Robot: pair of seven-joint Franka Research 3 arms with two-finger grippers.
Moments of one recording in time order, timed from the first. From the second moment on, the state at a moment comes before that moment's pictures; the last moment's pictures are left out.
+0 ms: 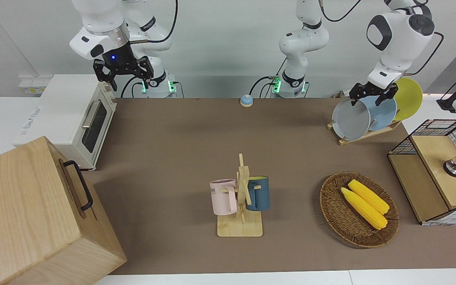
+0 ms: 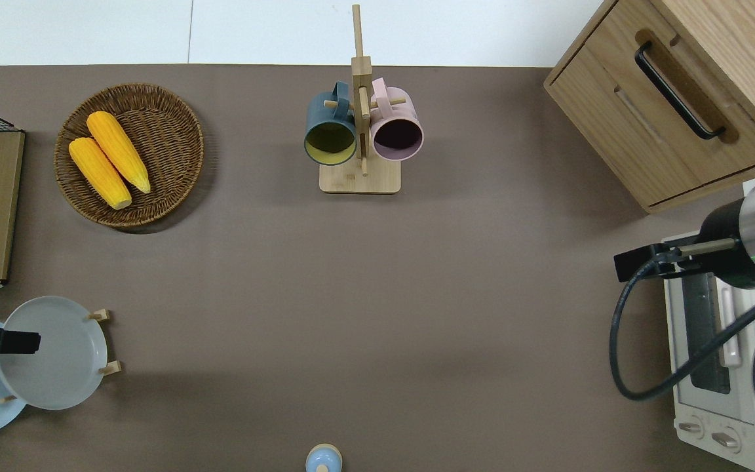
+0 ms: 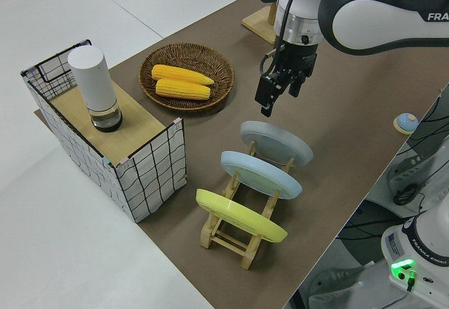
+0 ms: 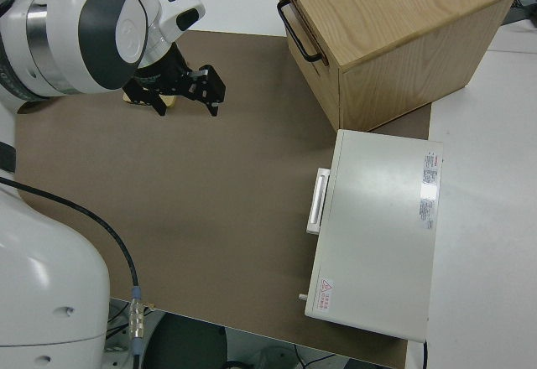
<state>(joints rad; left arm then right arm) 0.25 -0.26 -0.03 -2.16 0.07 1.83 0.30 -0.05 -0.02 0.19 -1.50 0.00 1.42 0.06</state>
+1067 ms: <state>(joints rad) 0.28 -0.29 -0.02 -2.37 0.11 2.05 0.31 -0.05 -0.02 0.19 -1.50 0.00 1.42 0.06</state>
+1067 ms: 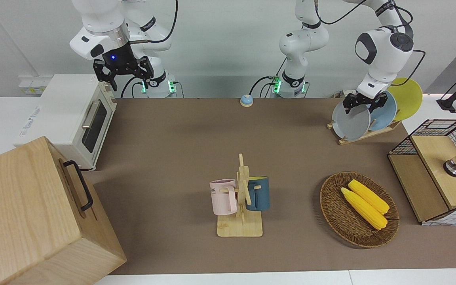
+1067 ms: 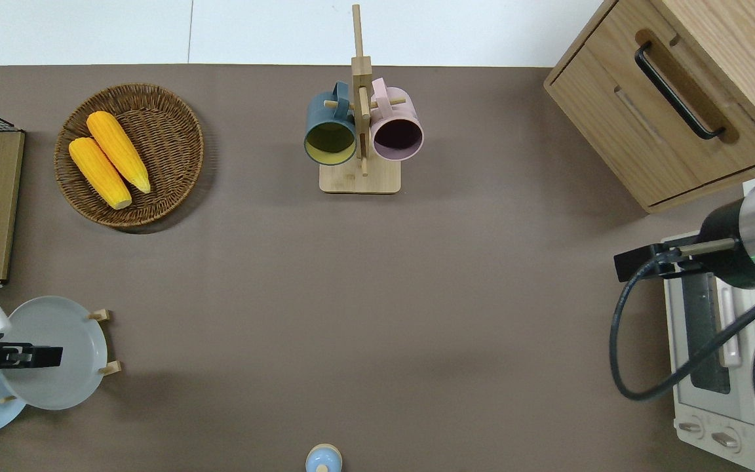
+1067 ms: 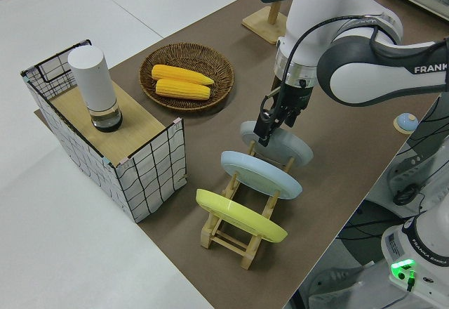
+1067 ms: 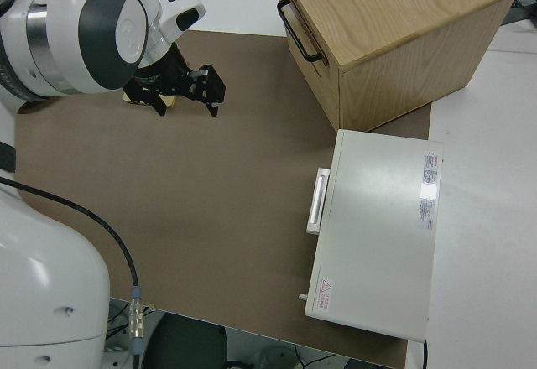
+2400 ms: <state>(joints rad) 0.28 -0.31 -0.03 -2.35 0.11 2.05 0.31 -0.05 -0.02 0.19 -1.50 0.00 1.42 0.06</state>
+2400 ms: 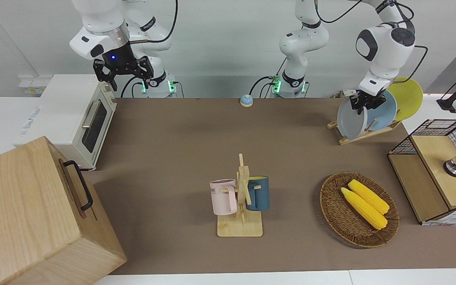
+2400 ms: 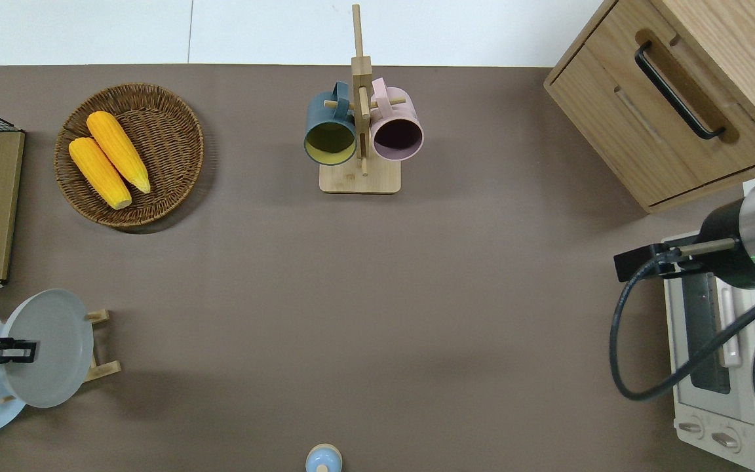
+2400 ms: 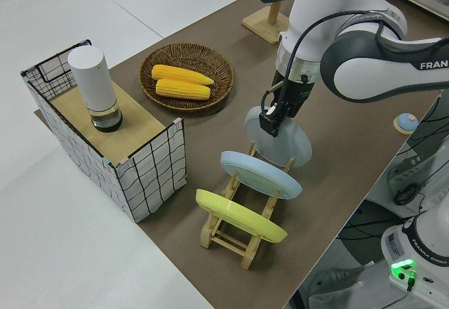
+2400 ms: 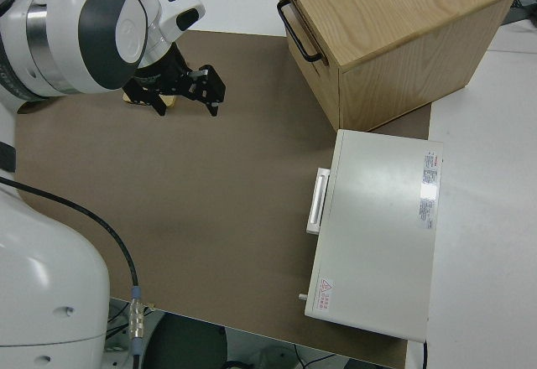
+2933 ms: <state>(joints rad) 0.28 -0.32 -0.08 -2.14 0.11 1.83 0.31 -0.05 -0.02 0.19 -1.50 0.00 1.42 0.06</state>
